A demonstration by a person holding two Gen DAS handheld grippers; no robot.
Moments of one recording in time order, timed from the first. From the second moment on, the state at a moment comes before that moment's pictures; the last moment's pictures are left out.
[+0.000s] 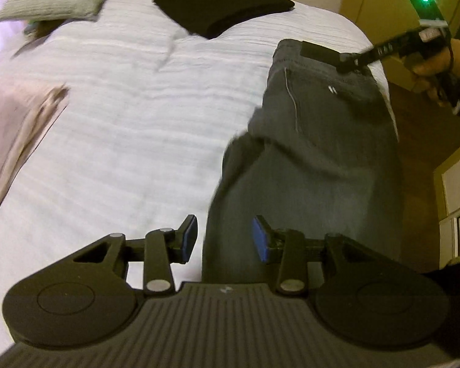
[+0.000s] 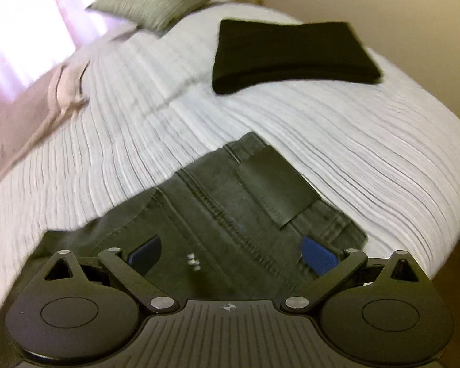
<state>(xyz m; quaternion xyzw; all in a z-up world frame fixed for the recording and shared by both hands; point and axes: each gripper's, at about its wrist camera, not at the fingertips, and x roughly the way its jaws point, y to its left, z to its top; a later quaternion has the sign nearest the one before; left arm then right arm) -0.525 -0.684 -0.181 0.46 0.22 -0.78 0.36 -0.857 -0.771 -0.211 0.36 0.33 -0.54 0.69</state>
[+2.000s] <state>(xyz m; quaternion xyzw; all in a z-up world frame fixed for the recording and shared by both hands) -0.512 -0.629 -0.259 0.49 0.37 -0.69 0.40 -0.799 -0.687 -0.241 0.33 0.39 -0.46 0.72</state>
